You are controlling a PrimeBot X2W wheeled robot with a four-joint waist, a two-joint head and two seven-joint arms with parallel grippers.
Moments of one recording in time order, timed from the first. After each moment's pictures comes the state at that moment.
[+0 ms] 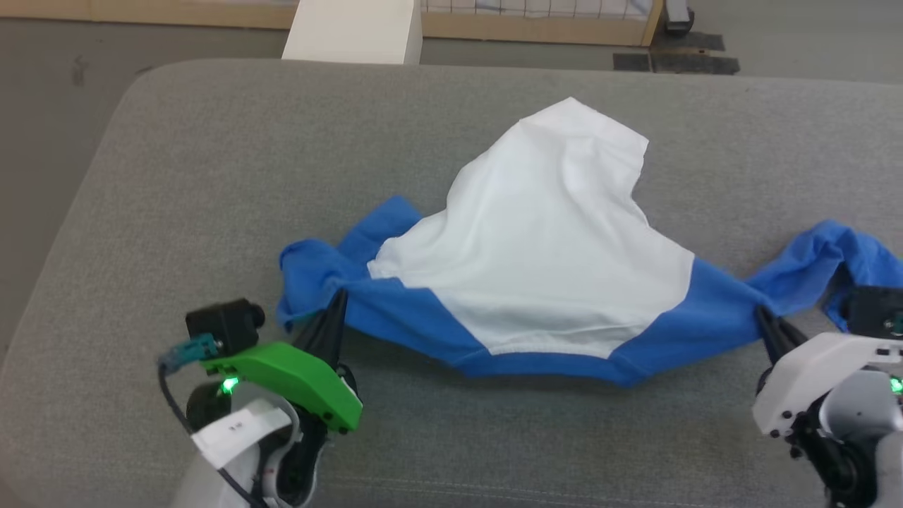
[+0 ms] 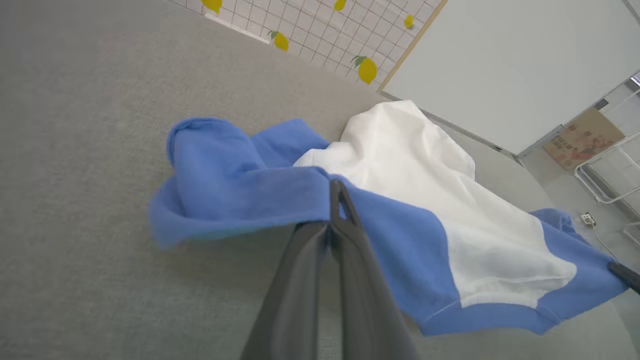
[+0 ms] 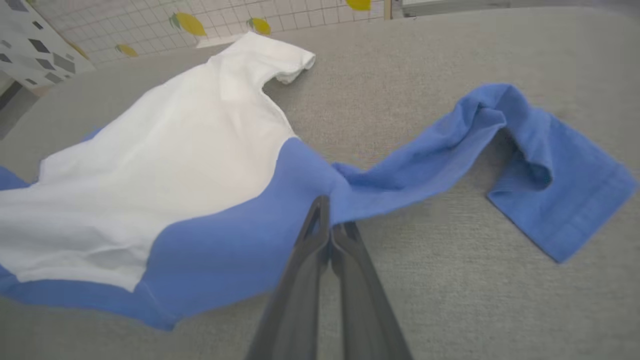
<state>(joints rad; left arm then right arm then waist) -0.15 0.13 -0.21 0.05 -0.63 0.04 0.14 -0.10 -0.05 -0.20 -0.01 0.23 0.13 0.48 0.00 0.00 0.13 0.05</state>
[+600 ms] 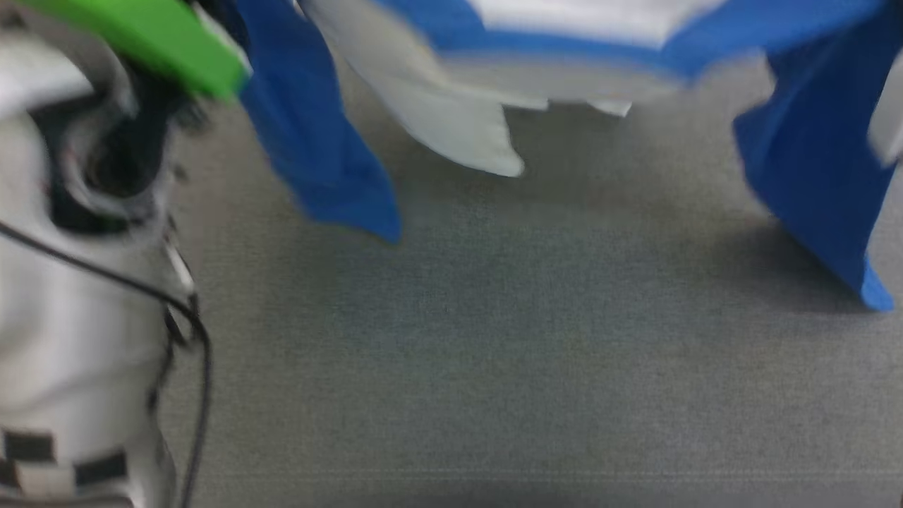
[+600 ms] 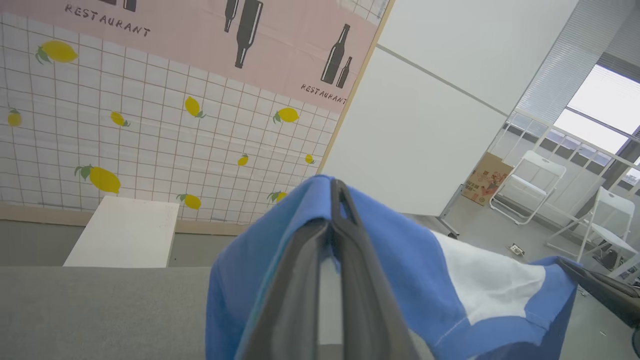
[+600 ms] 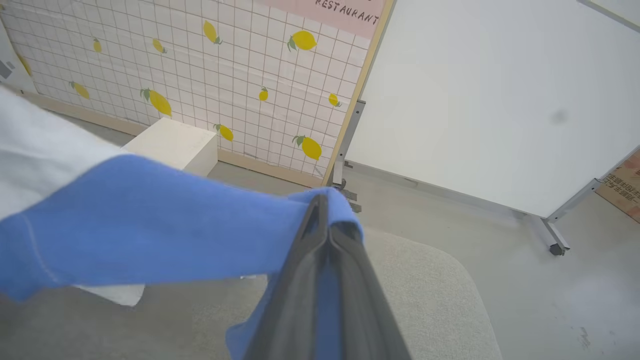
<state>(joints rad) -0.85 0.24 -0.11 -0.14 -0.77 0.08 0.49 -0.73 -0.29 -0.05 -0.23 0.13 0.13 0.85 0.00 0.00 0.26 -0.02</state>
